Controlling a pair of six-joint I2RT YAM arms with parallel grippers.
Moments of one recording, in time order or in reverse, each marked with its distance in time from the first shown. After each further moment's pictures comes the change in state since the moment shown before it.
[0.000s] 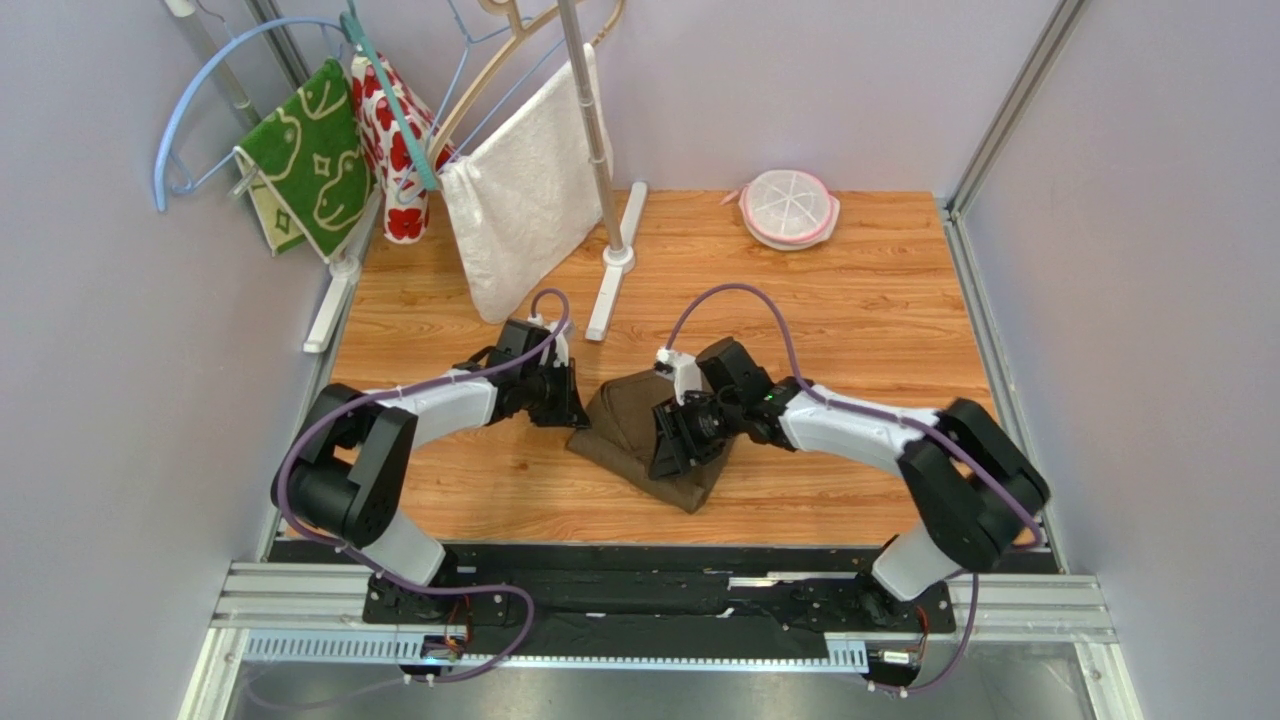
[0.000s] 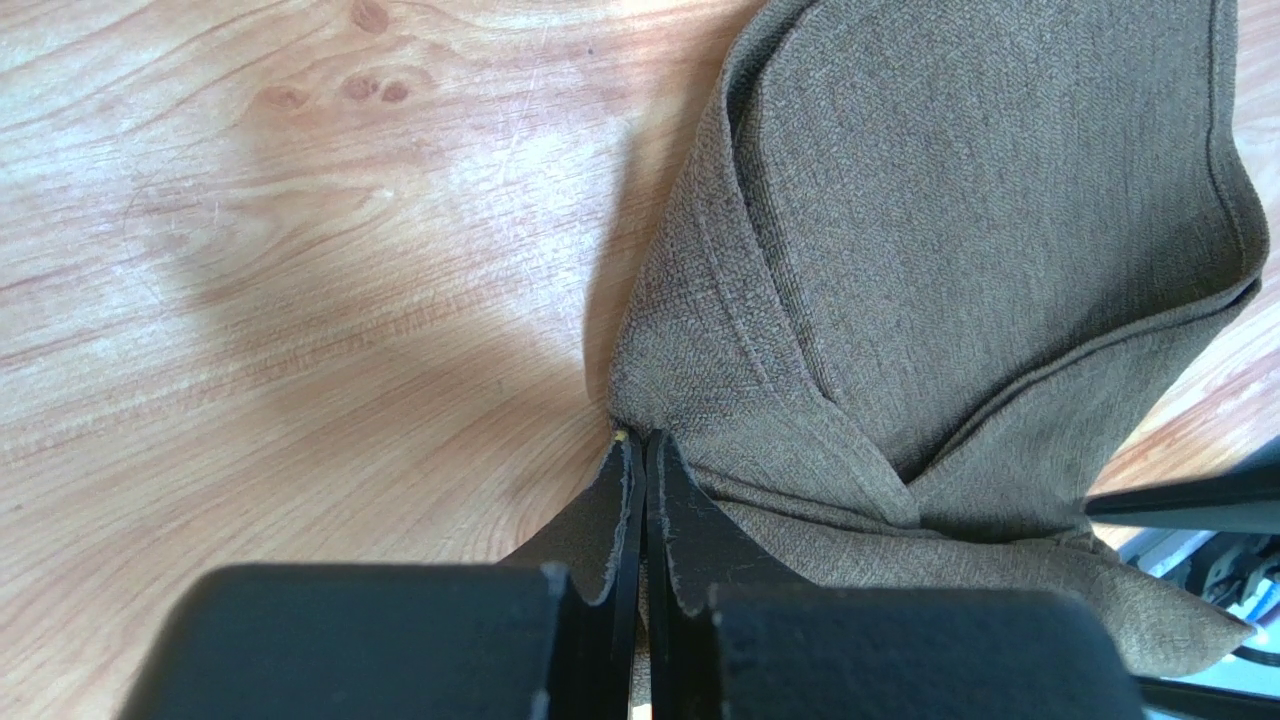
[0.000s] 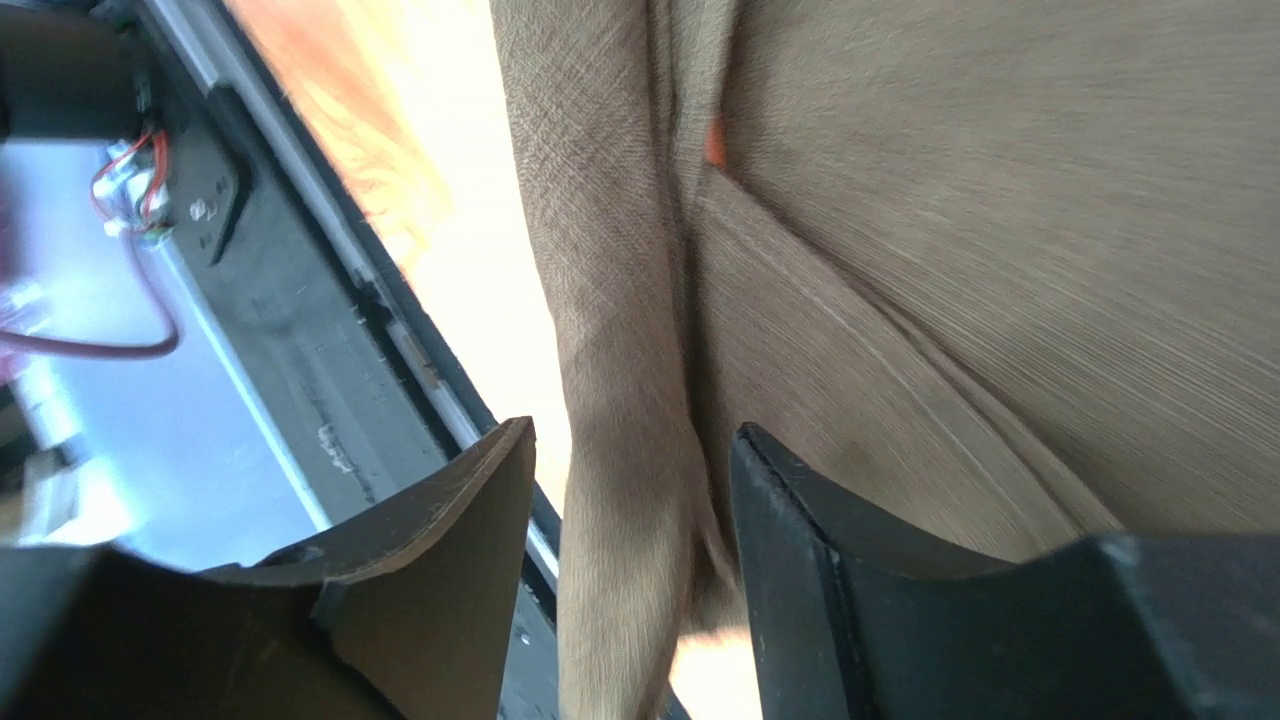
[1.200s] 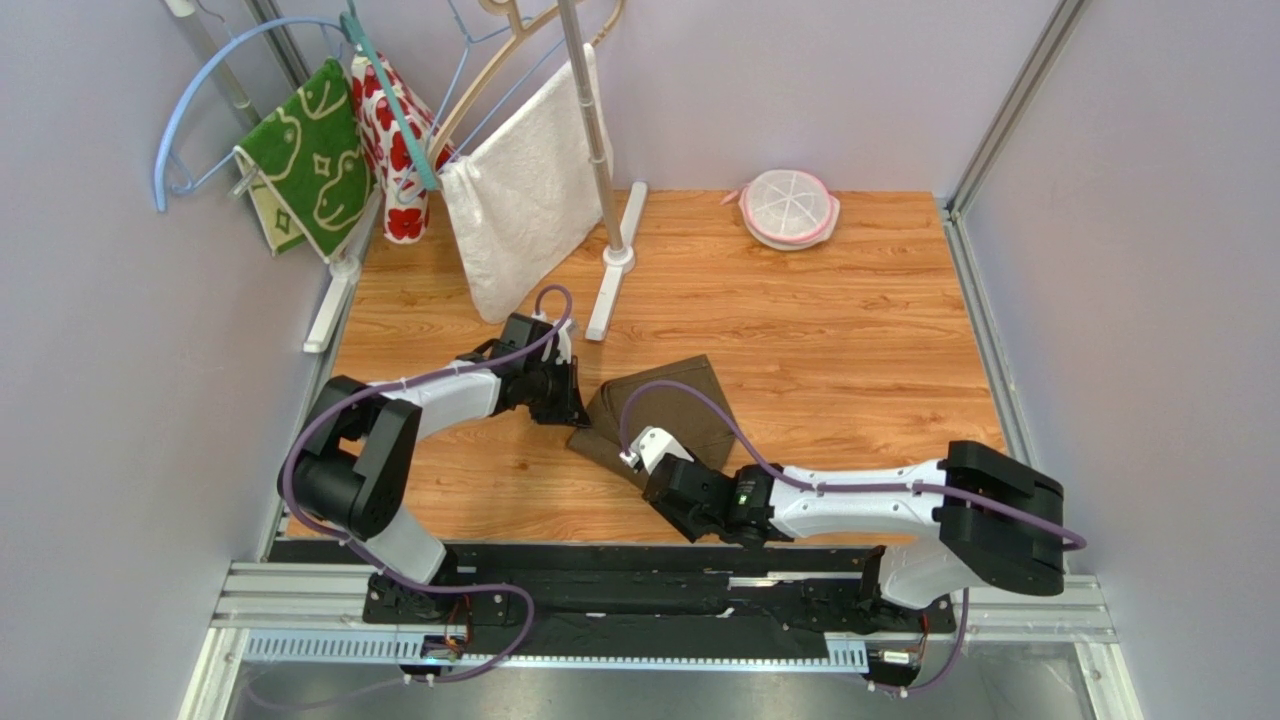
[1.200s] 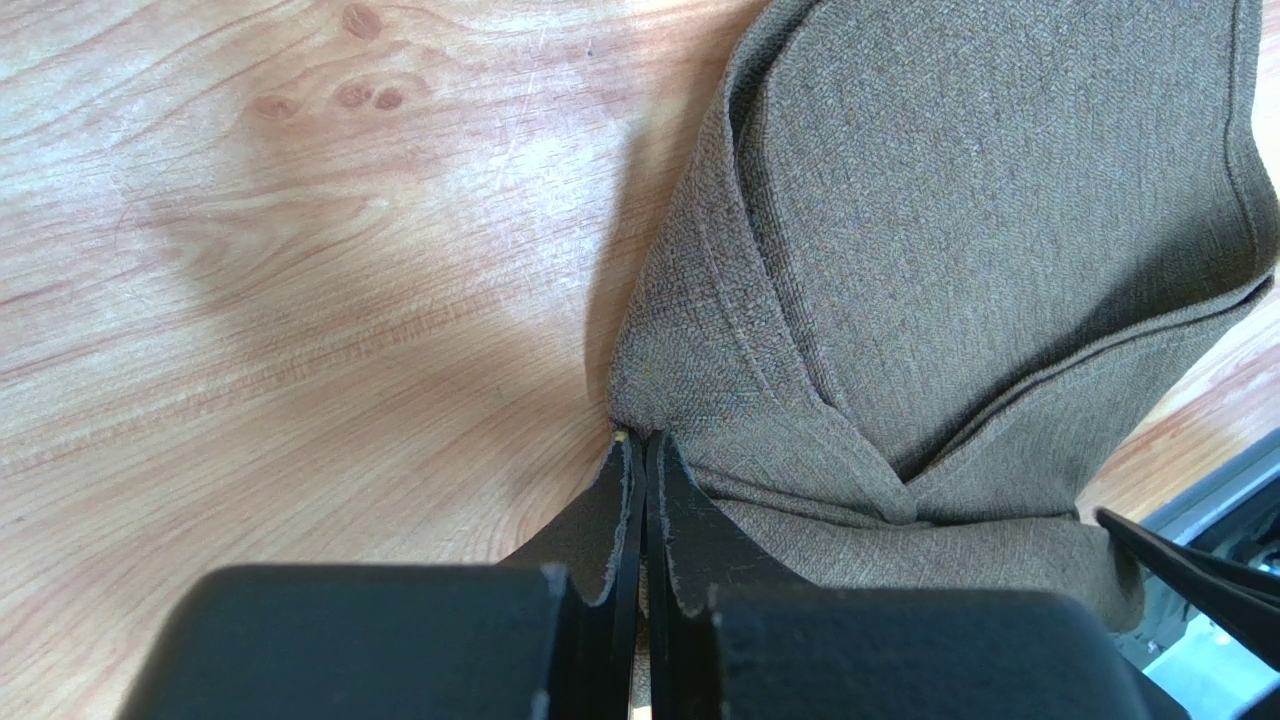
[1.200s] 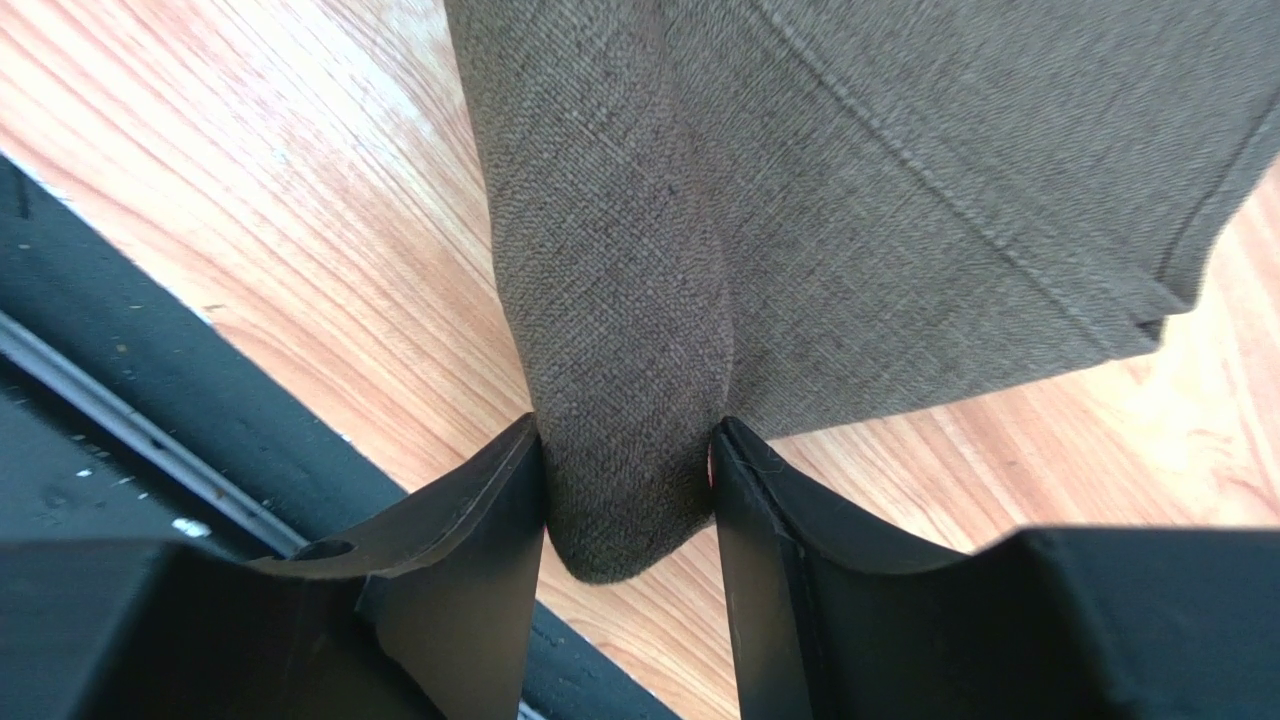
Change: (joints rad) left arm 0.000 0.036 0.056 -0.072 0.010 0.020; right arm 0.537 -0.171 -0.102 -0.197 0.935 -0.044
